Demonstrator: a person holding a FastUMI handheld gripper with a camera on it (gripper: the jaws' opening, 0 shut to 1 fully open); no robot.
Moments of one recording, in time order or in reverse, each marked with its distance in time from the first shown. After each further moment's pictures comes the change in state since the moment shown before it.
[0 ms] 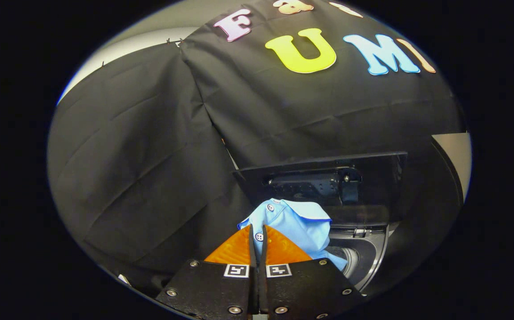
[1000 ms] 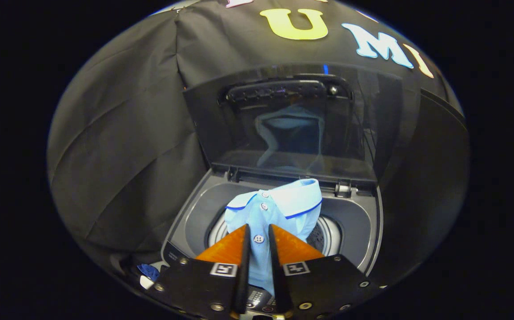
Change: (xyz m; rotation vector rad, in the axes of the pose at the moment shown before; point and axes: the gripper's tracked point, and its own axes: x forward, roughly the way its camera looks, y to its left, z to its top) arm 0.050 -0.065 -0.128 -0.121 0.194 -0.271
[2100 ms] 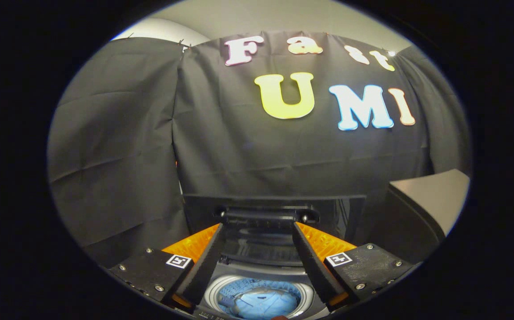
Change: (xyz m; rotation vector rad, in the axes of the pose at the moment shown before) arm -0.065 -0.004 0.183 -0.019 -0.582 -0.131
